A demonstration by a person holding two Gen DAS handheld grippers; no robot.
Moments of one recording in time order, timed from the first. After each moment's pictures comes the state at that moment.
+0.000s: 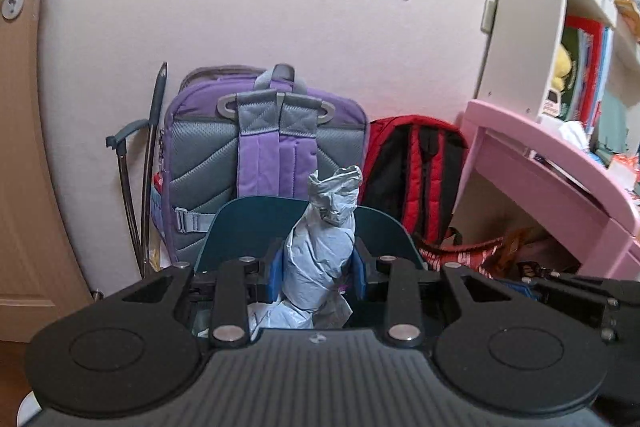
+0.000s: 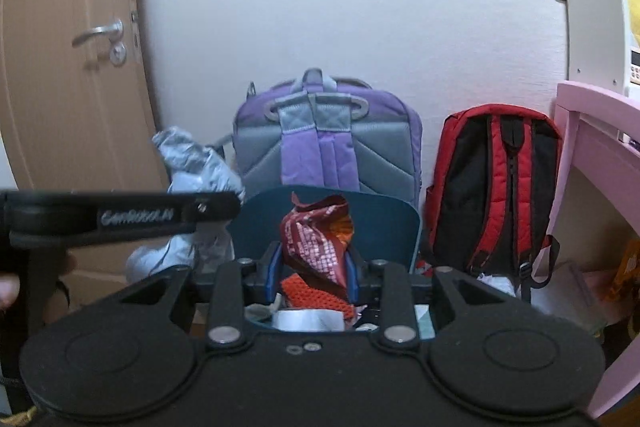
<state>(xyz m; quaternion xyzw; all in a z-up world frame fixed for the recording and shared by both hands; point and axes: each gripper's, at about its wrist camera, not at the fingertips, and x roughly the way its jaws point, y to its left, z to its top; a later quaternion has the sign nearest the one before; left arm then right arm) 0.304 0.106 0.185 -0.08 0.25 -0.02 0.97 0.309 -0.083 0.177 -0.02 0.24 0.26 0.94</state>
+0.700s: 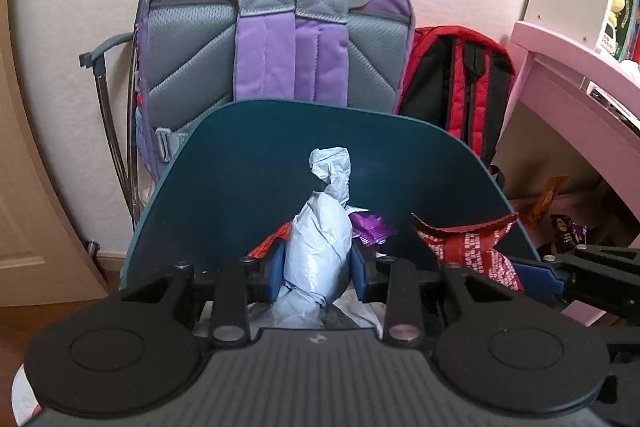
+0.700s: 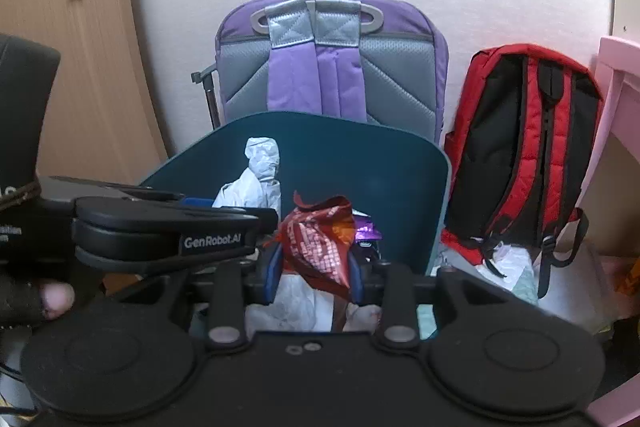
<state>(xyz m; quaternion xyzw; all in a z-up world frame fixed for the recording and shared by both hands) 0.377 0.108 0.099 -0.08 0.35 -0.01 0.94 0.370 -0.059 0.119 -0.05 0.31 0.27 0.91</state>
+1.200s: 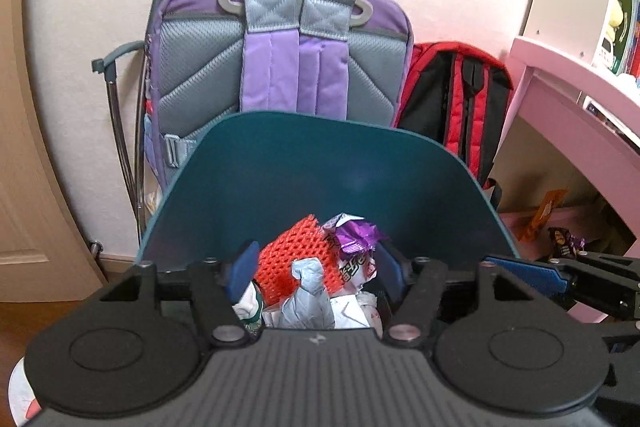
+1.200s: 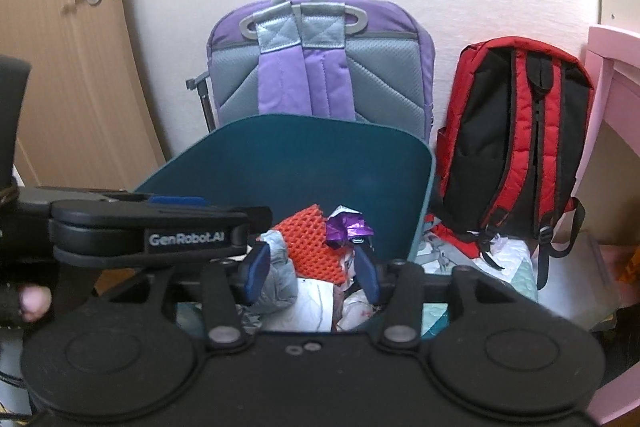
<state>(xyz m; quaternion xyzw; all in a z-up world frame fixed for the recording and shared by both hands) 0.359 0.106 0.114 -0.09 0.33 0.00 0.94 0.366 -0.074 0.126 -0.03 0.31 0.27 0.91</state>
